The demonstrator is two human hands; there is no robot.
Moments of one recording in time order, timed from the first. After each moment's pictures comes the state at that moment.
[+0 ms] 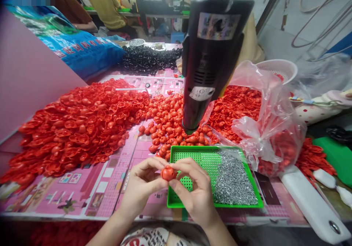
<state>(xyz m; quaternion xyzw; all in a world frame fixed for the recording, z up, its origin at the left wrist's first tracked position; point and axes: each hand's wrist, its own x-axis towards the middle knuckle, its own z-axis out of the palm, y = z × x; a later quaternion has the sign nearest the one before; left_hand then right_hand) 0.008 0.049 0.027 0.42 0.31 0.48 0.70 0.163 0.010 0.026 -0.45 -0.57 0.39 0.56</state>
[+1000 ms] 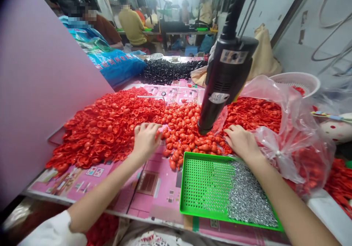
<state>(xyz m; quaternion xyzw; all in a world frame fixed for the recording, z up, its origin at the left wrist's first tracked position) -0.038 0.156 0.020 0.79 0.58 0.18 0.01 0.314 0.137 0.000 -0.62 -0.77 -0.07 0.10</state>
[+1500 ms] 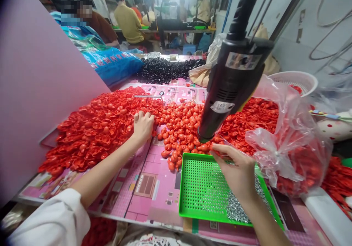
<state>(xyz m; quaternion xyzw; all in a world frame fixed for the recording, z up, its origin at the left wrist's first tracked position) -0.056 0.228 0.008 0.77 0.63 0.10 -0.05 0.239 0.058 0.018 -0.62 -0.62 0.08 0.47</state>
